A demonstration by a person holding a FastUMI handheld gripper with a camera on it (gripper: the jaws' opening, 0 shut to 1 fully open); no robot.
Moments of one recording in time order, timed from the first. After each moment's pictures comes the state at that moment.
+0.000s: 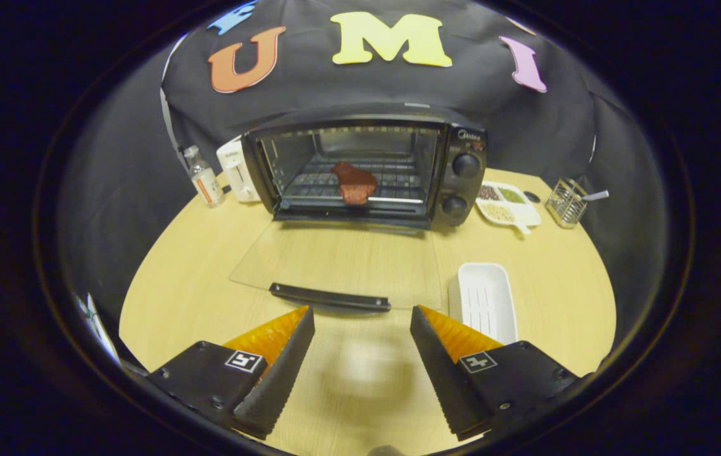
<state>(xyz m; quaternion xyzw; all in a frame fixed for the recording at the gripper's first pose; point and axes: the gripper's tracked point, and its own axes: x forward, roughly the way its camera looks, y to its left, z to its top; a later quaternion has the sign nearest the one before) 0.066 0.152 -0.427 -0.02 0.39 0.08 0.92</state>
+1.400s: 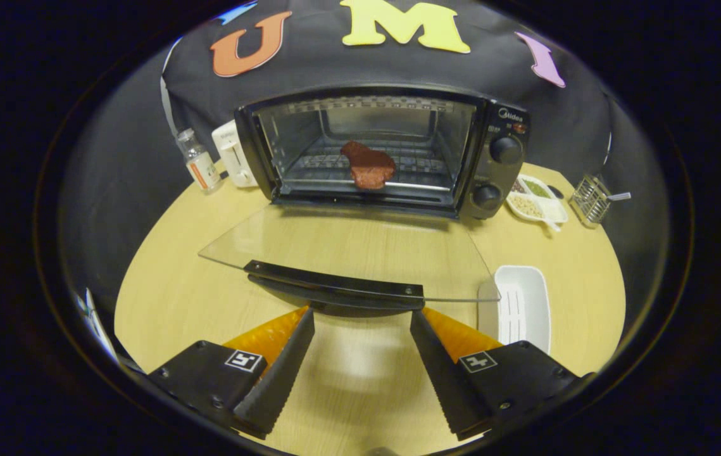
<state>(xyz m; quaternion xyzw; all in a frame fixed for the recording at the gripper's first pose) 0.104 0.171 -0.436 -0.03 0.41 0.09 0.91</state>
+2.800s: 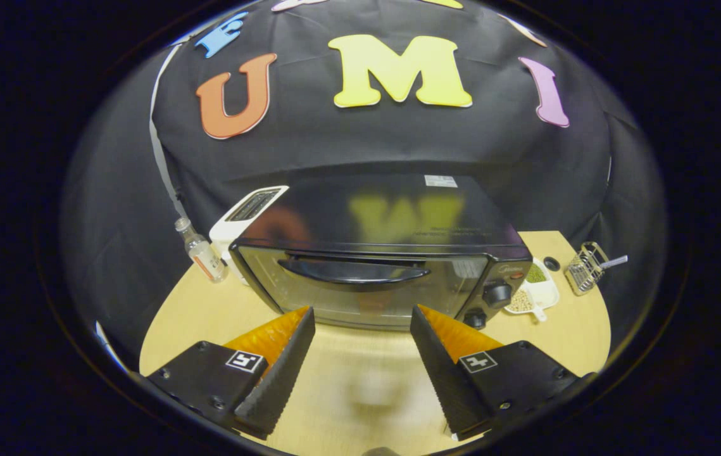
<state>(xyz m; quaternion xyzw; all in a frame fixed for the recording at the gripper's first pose) 0.206 0.186 -0.318 0.00 0.31 0.09 0.95</state>
